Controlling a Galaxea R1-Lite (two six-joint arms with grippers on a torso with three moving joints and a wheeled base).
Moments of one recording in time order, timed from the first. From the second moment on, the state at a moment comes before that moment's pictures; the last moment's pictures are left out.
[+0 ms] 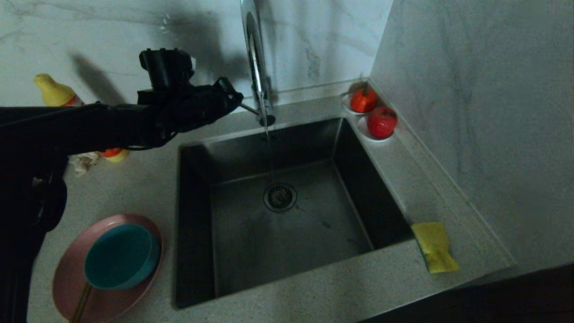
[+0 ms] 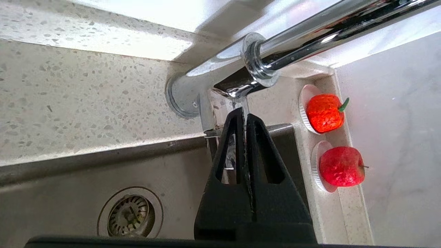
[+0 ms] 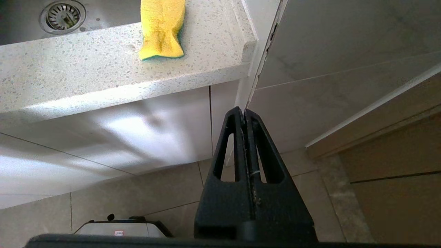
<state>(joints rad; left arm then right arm) -0.23 2.19 -1.94 -0.27 -0.20 -0.61 -0.01 0.00 -0.05 0.12 -0.02 0.02</state>
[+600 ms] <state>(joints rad) -0.26 2.20 -1.93 -0.26 -0.18 -0.62 -0.01 0.00 -0.05 0.12 -0.02 0.02</state>
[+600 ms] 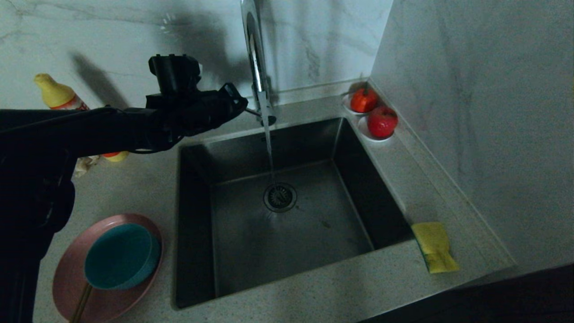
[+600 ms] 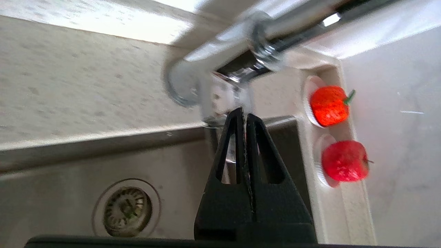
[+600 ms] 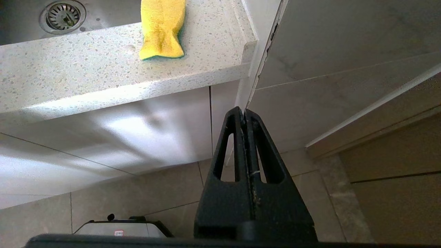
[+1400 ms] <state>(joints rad) -0.31 2.16 -1.84 -0.27 -0.14 -0.62 -0.01 0.00 -0.05 0.12 -0.02 0.02</state>
